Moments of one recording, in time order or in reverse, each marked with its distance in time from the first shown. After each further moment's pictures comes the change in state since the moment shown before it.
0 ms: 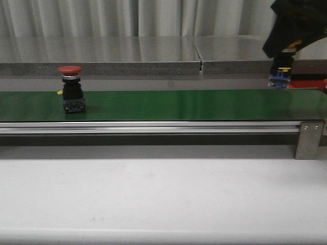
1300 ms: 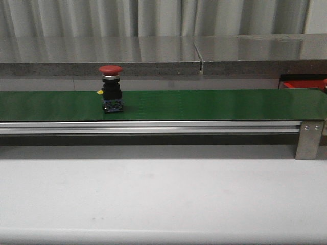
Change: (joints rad) left arm 0.000 0.000 0.000 0.000 0.000 0.000; right arm -0.441 -0.150 0.387 0.104 -0.317 0.071
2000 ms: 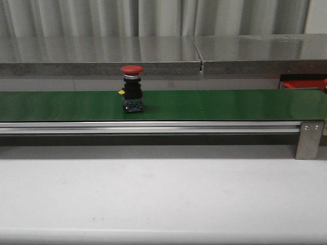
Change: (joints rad) left arm 0.000 0.000 0.000 -0.002 0.000 0.000; right arm 0.000 0.123 0.069 0.108 -0.131 0.001
